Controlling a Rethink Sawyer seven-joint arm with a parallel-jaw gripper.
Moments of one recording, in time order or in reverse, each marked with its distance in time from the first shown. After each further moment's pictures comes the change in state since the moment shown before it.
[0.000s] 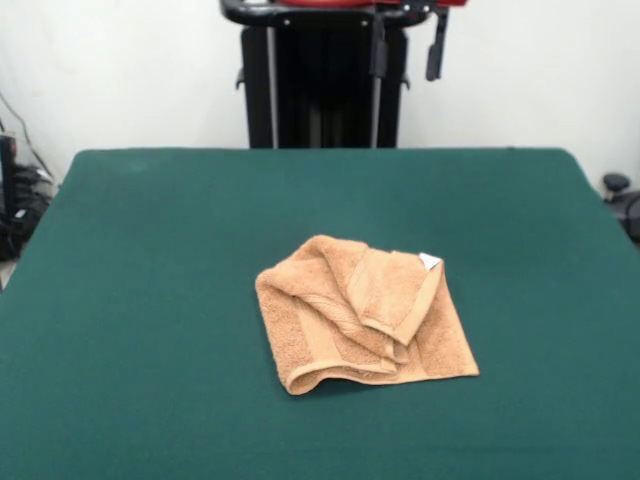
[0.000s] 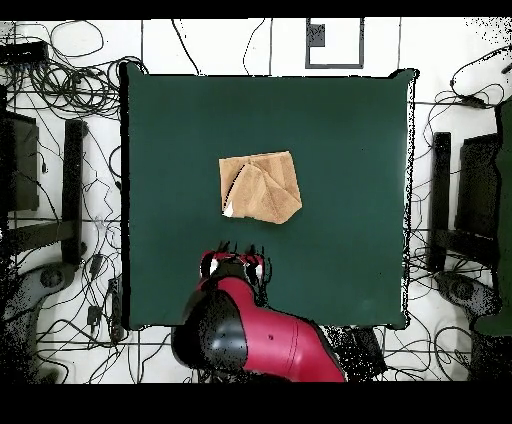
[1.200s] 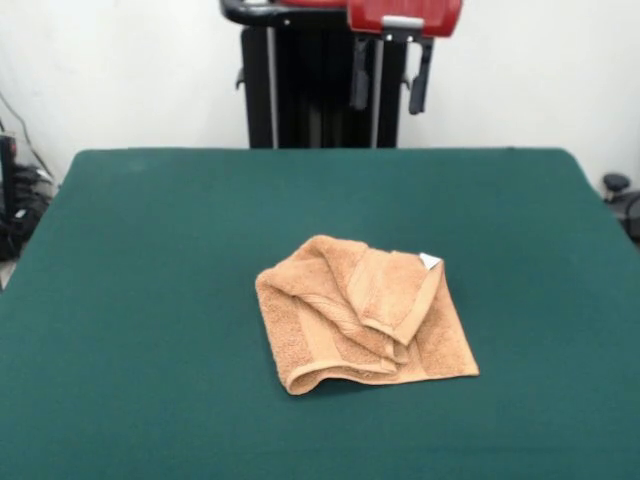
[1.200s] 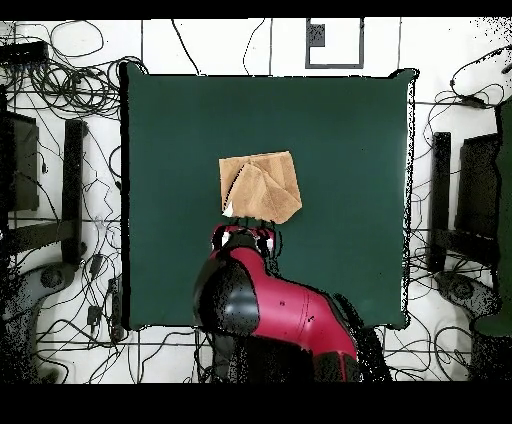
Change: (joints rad) arm -0.007 0.108 -0.021 -0.140 -0.001 -0.001 0.000
